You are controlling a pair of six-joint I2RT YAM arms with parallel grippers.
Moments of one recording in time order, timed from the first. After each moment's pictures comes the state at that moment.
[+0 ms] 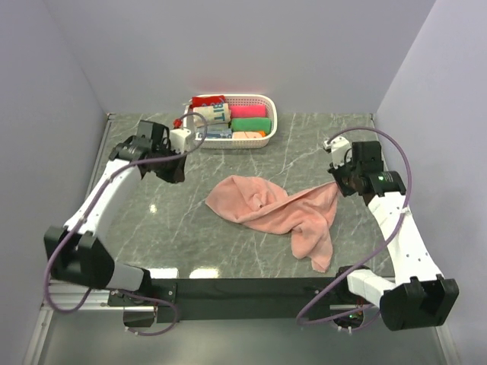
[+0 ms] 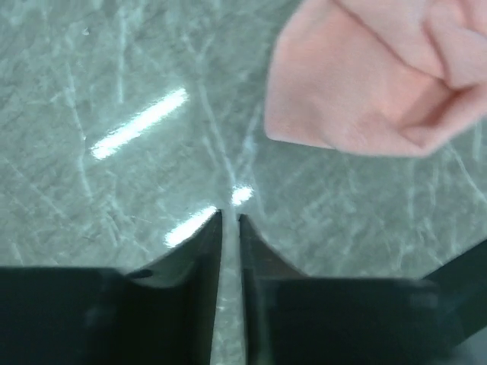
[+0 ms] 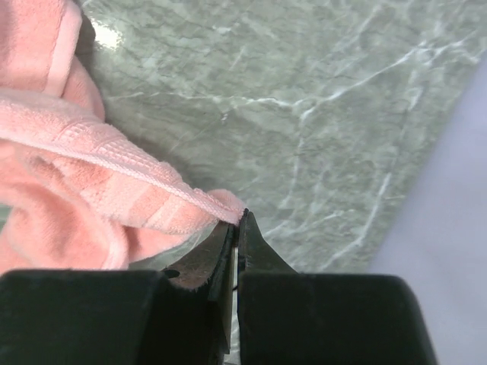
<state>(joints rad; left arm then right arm) -0.22 1.45 1.30 -0.84 0.28 0.19 0.08 1.12 1.08 -0.85 -0.03 -0.45</state>
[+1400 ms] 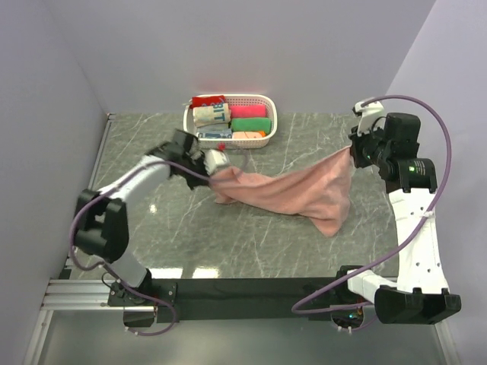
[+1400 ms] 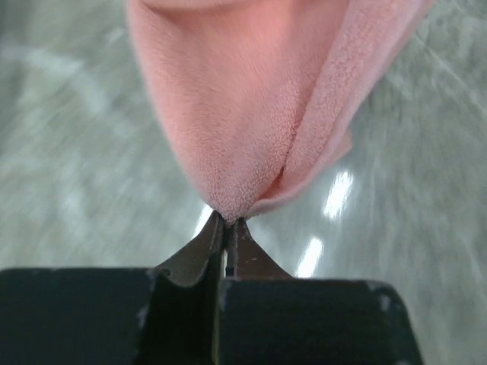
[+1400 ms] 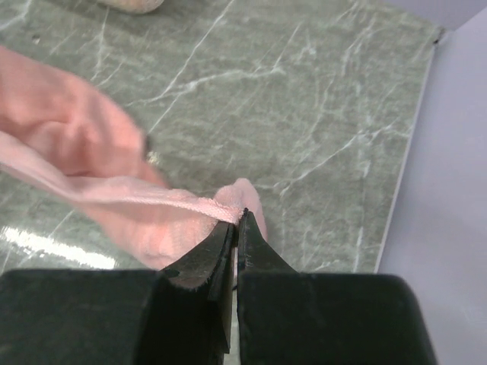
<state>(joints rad) -0.41 1.64 1.15 -0.52 0.44 0.77 -0.04 1.12 1.44 -0.90 -0.21 -0.32</state>
